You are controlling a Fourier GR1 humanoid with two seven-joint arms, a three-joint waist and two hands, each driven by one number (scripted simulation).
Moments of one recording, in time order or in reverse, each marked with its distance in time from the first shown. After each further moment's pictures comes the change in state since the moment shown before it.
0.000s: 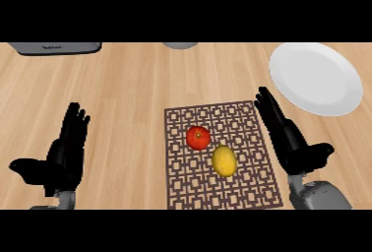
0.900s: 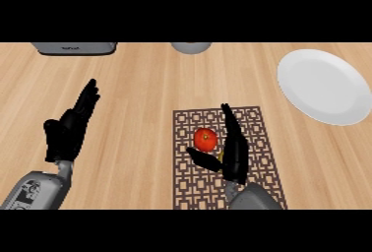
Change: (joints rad) left arm -0.222 0.132 -0.046 0.146 -0.097 -0.162 0.102; right arm -0.118 0.238 0.277 0.318 0.700 -0.694 0.386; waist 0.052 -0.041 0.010
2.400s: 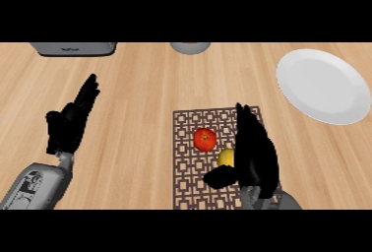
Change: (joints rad) left arm -0.047 -0.024 0.046 0.069 -0.026 -0.048 -0.018; right arm 0.027 0.028 -0.100 -0.556 0.483 0.961 0.833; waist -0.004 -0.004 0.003
